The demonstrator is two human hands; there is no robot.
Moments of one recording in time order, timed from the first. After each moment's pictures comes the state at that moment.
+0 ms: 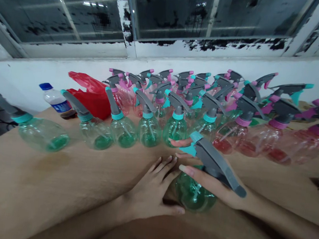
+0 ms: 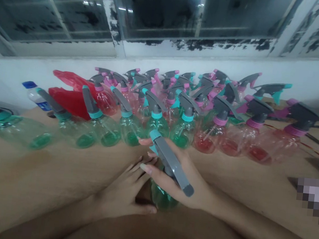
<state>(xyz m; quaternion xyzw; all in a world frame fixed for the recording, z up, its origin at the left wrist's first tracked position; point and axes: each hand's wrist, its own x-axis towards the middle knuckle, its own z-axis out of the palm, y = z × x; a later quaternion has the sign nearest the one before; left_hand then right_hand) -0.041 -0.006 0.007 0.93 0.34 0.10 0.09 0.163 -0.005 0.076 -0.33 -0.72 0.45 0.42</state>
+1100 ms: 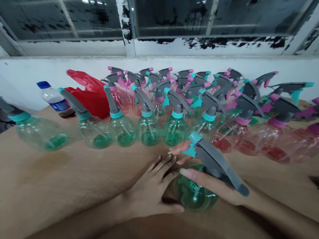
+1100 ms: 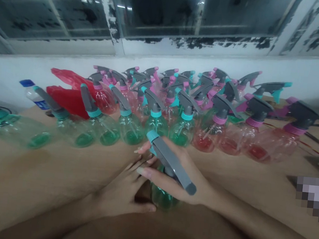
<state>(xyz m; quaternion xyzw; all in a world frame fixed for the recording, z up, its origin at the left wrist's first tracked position) -0.040 -0.005 0.013 0.94 0.33 0.10 0.08 0.164 0.001 0.079 -0.26 -0.74 0.45 0.42</state>
